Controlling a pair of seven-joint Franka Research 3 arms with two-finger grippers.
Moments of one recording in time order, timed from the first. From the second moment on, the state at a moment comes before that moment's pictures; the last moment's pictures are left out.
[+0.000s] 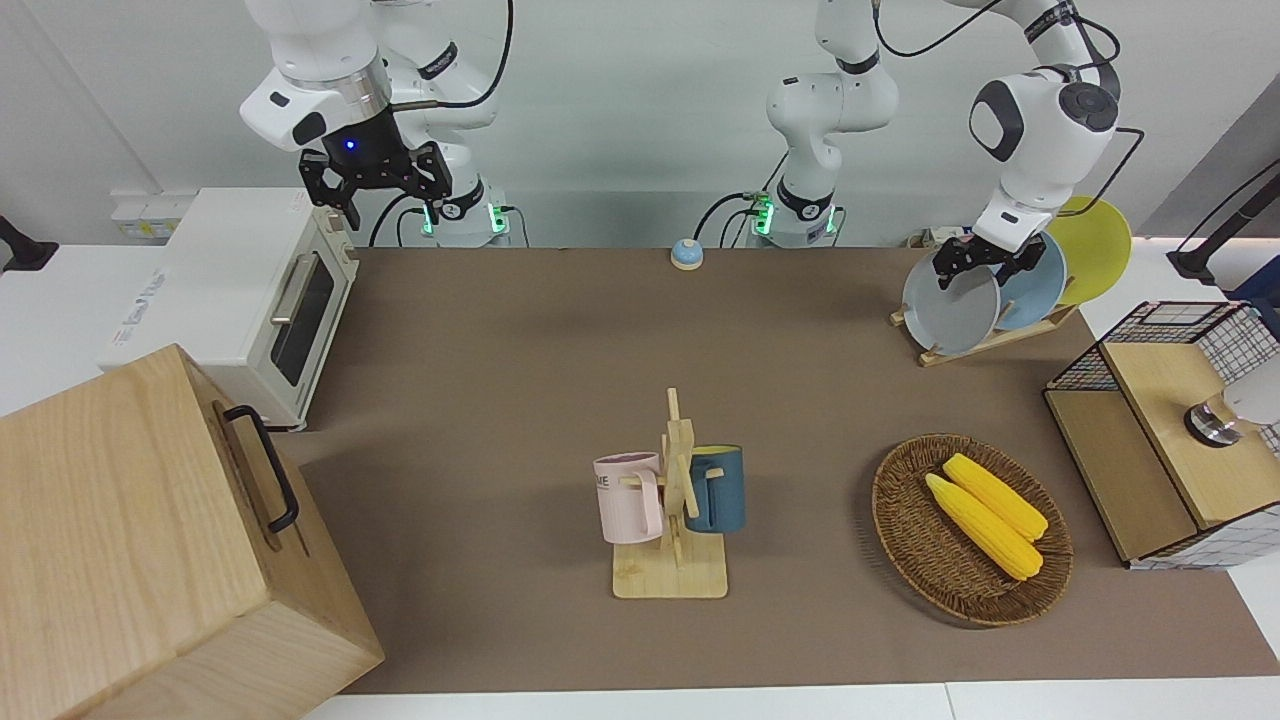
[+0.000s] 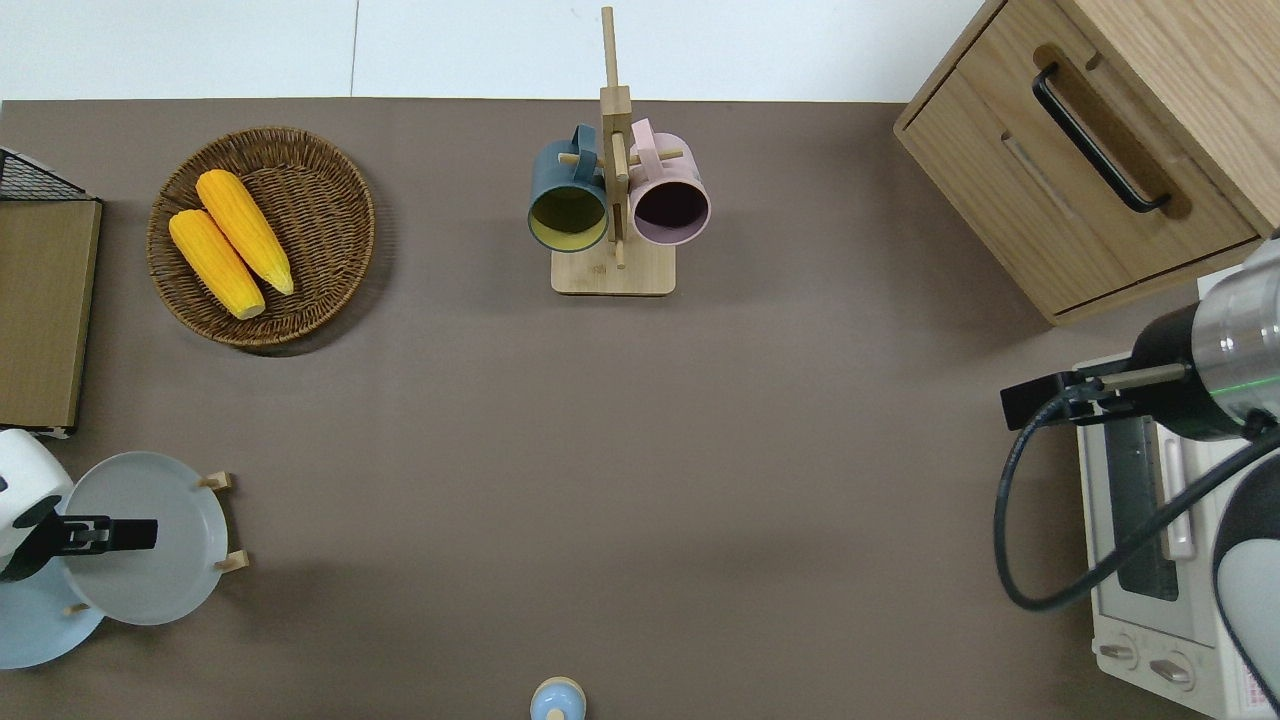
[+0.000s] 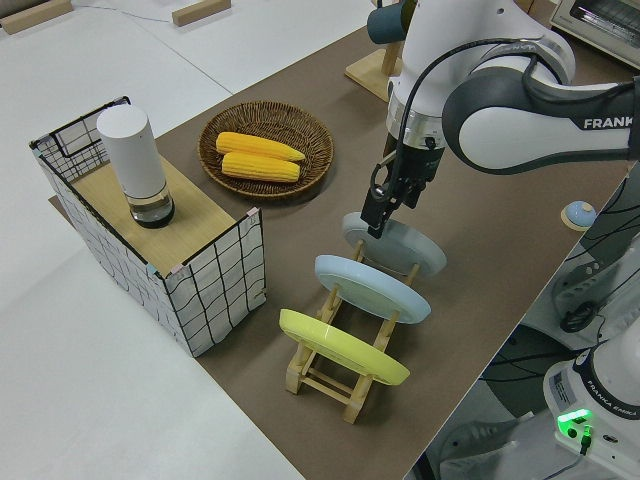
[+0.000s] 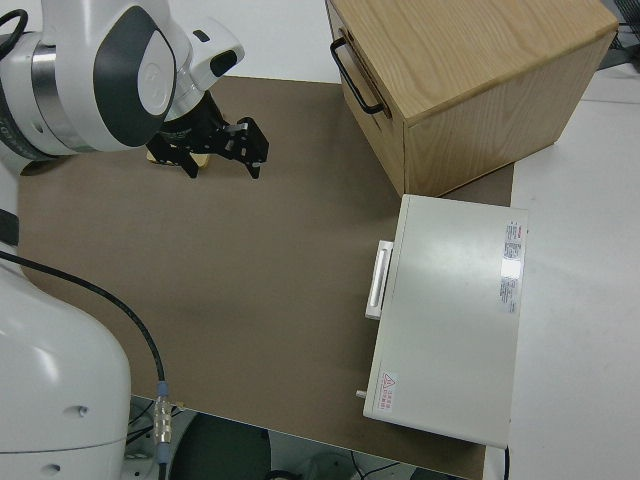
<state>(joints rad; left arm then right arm) 0.02 -0.28 0.23 -2.35 0.16 2.03 0.20 -0.05 -0.02 0.19 -1.50 0.00 1.42 0.06</state>
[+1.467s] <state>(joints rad) 0.02 -0.29 0.23 -2.35 0.17 2.03 0.19 -0.05 -0.02 0.19 -1.50 0.00 1.42 0.06</state>
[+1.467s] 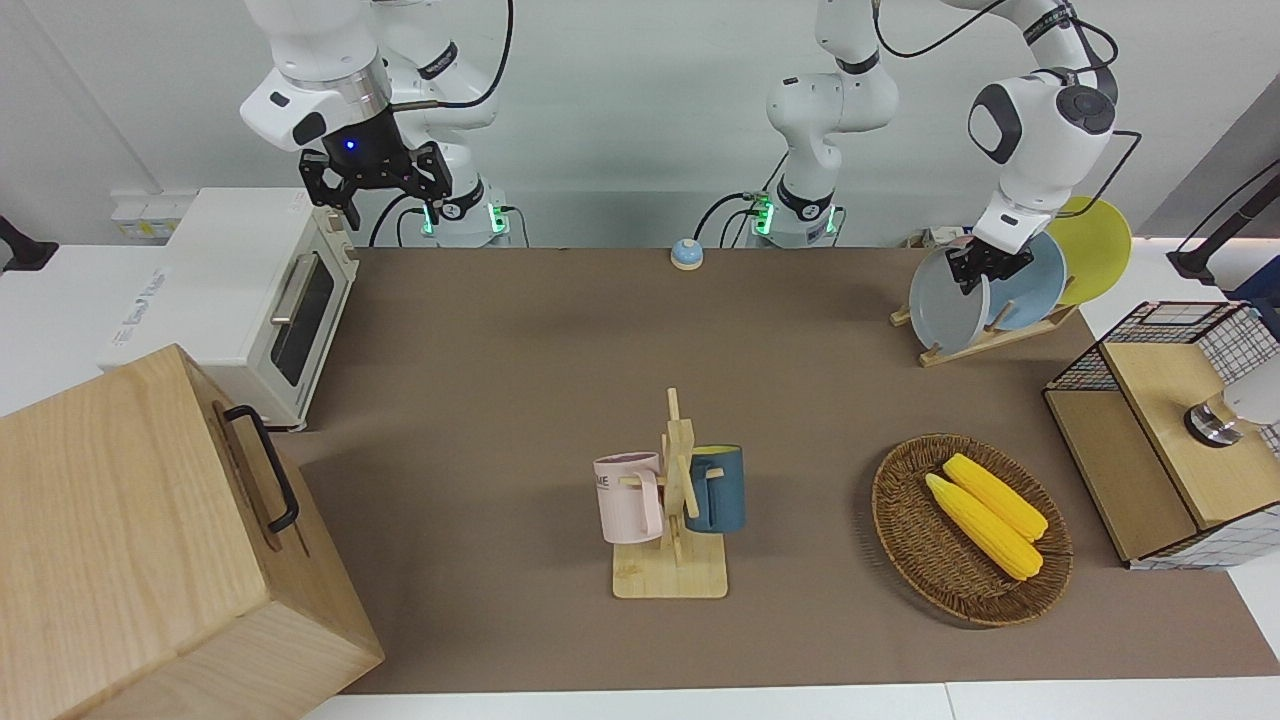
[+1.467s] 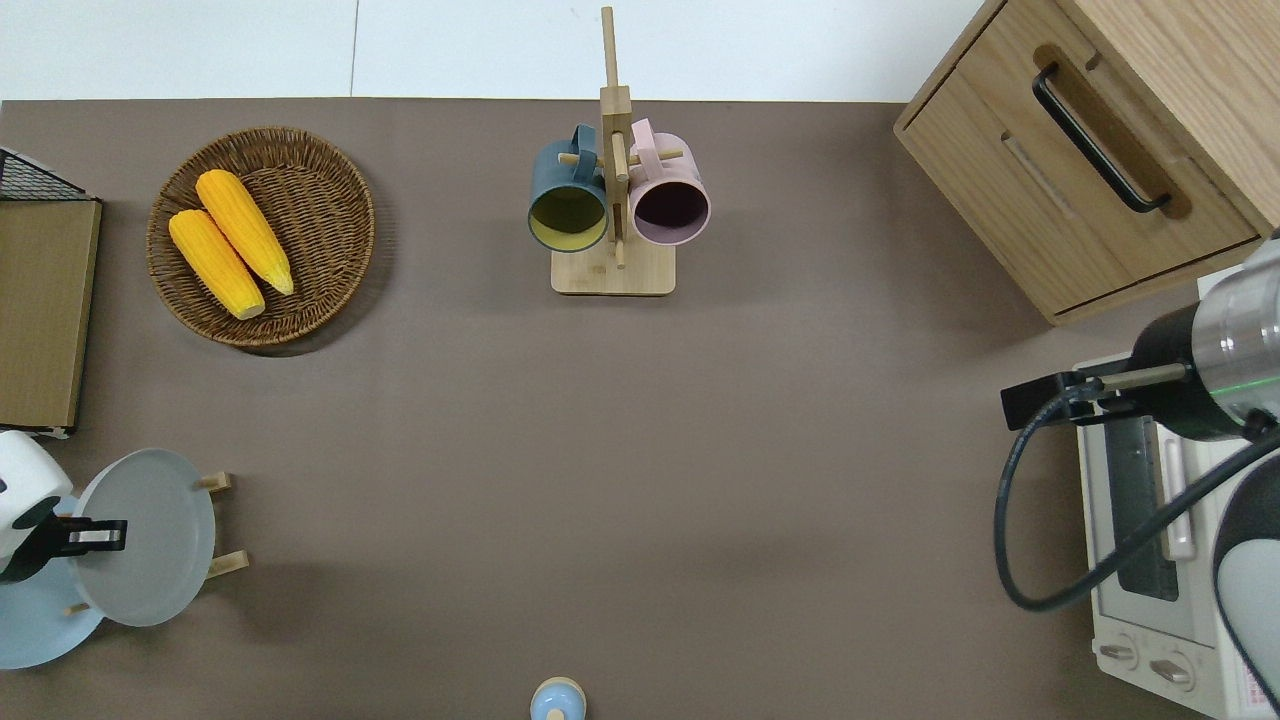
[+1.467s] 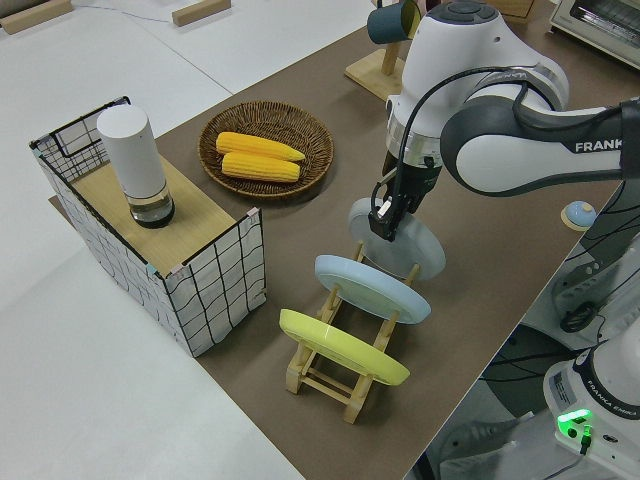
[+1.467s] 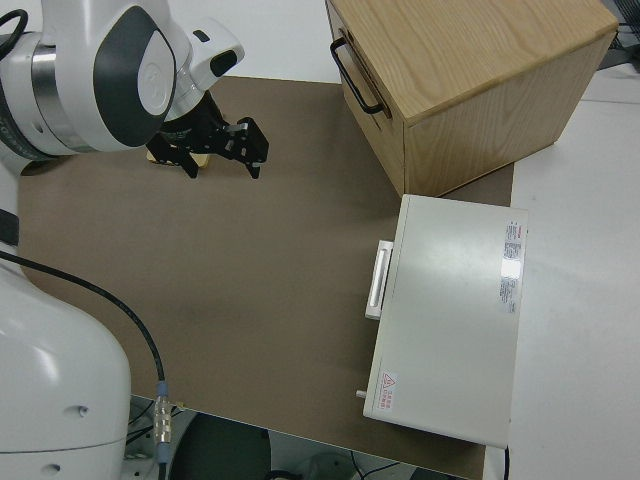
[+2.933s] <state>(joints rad) 0.02 -0.29 0.15 -2.04 -0.08 1.63 0.13 -0.05 -0.02 0.19 -1.50 0.00 1.42 0.06</state>
